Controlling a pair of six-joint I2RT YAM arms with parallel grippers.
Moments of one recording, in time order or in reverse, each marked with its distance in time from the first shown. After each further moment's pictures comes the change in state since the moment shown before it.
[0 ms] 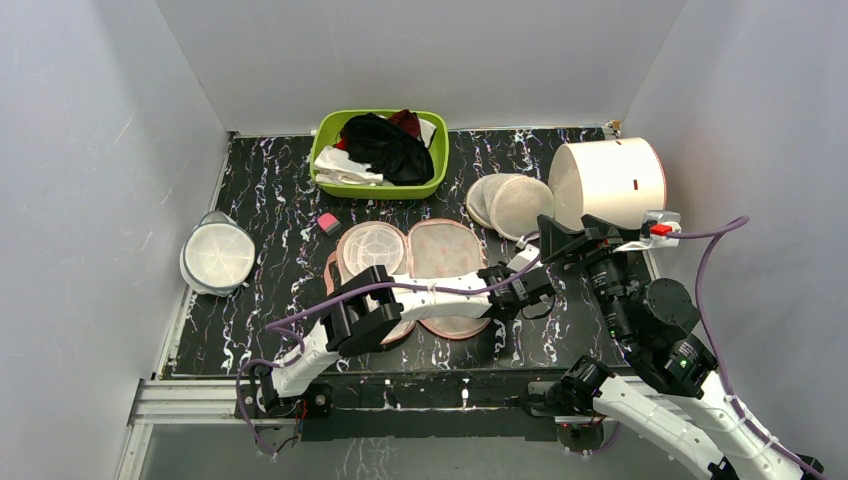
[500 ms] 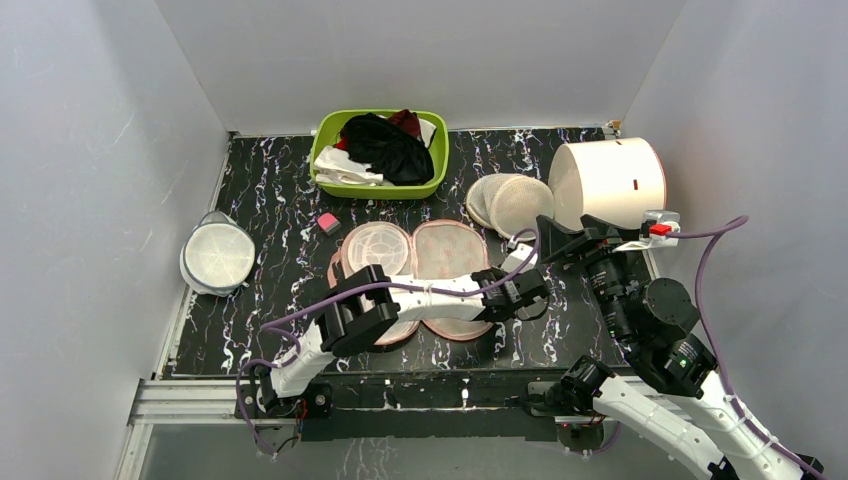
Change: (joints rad) left arm 0.009 -0.038 -0.108 0.116 0.009 -0.098; right arm 0.000 0.002 0.000 -0.001 -0.003 0.004
